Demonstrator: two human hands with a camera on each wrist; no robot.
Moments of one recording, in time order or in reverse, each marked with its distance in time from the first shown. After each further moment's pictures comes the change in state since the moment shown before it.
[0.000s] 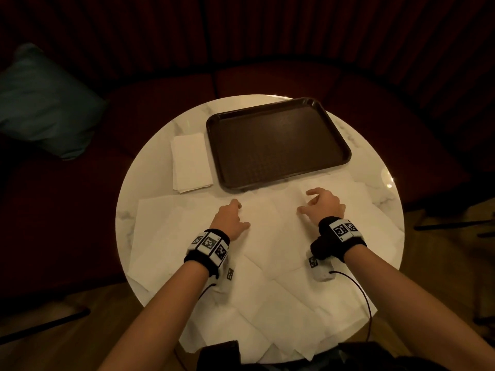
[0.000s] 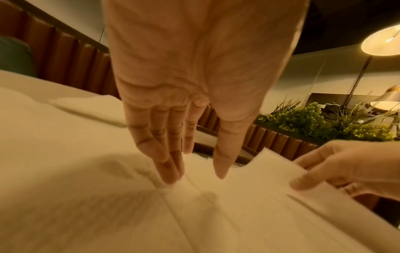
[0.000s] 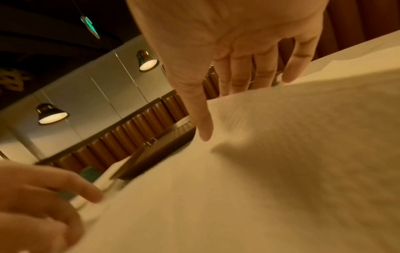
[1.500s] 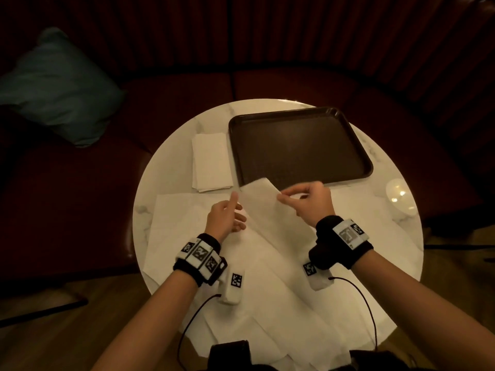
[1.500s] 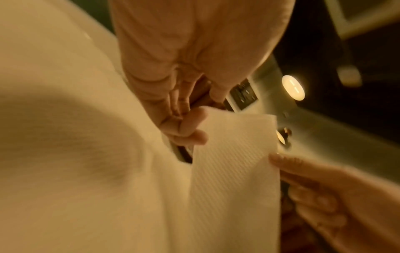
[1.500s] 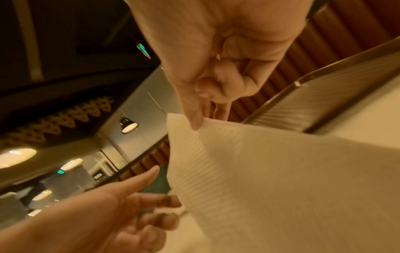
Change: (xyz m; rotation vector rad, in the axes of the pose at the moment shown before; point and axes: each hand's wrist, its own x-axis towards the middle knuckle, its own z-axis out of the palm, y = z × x) left_hand -0.012 -0.029 -0.040 -0.907 0.169 -0.218; right_hand -0.055 -0.100 -0.003 0.378 -0.081 -0.381
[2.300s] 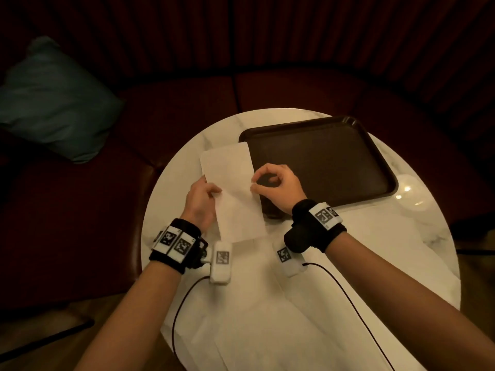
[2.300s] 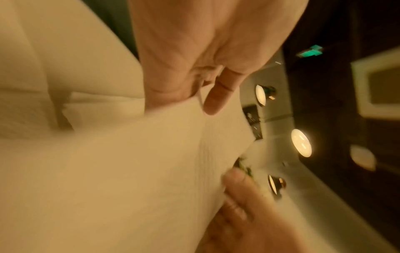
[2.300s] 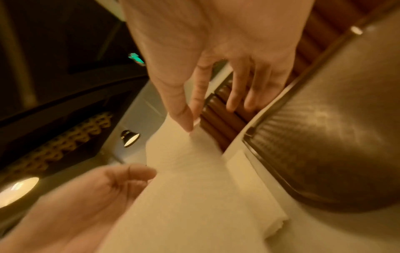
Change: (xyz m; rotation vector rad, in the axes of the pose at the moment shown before) left_hand 0.079 0.077 -0.069 -0.439 -0.122 0.056; right_hand 0.098 -0.055 0.077 0.069 -0.157 -0.100
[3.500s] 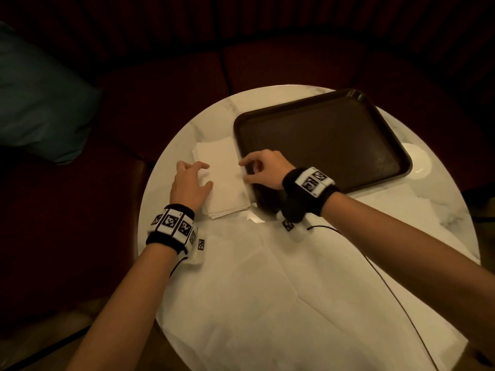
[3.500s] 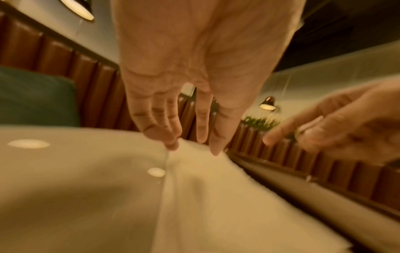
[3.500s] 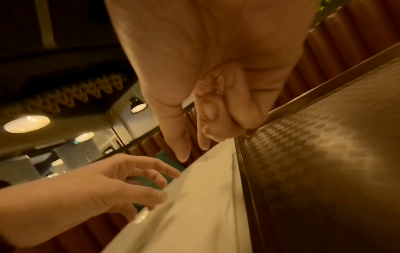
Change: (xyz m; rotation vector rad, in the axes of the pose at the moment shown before) left_hand 0.075 -0.002 -0.037 1.308 0.132 0.295; right_hand 0.073 0.012 0.011 -0.380 -0.277 0.055
